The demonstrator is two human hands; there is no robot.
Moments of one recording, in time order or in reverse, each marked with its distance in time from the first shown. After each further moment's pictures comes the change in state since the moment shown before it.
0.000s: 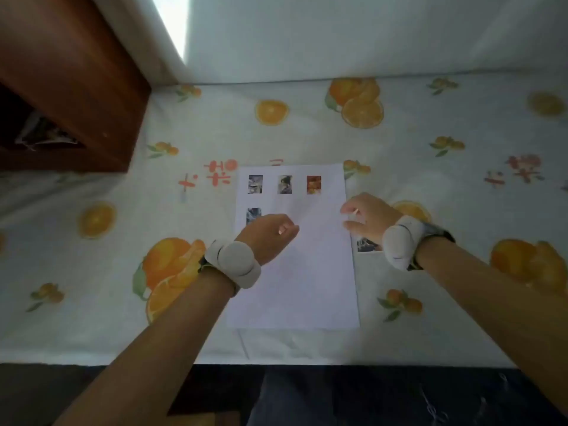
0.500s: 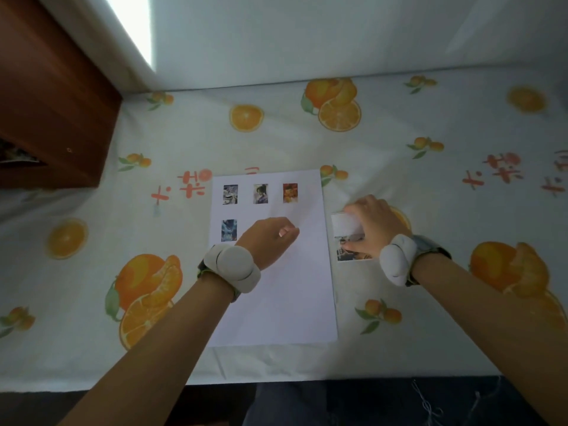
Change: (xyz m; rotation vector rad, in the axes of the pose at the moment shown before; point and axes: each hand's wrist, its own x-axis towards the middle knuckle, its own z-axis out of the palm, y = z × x) left_hand 0.033 0.026 0.020 0.003 -0.003 0.041; right_hand -0.005 0.047 -0.004 -0.178 0.112 0.044
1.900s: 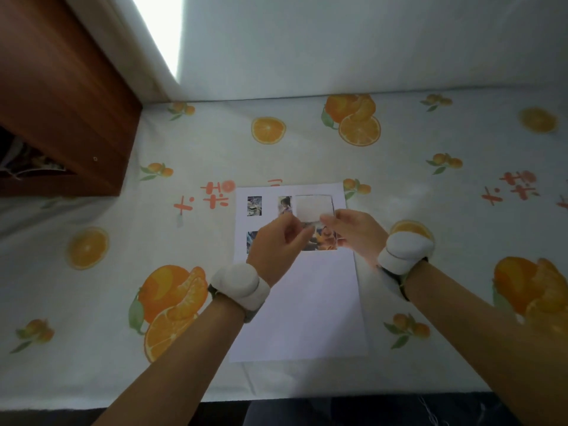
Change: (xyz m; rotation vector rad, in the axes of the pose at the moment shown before) left_hand -0.010 -0.020 -0.016 -0.342 0.346 0.159; right_hand 0.011 -0.090 -0.005 1.077 -0.013 0.103
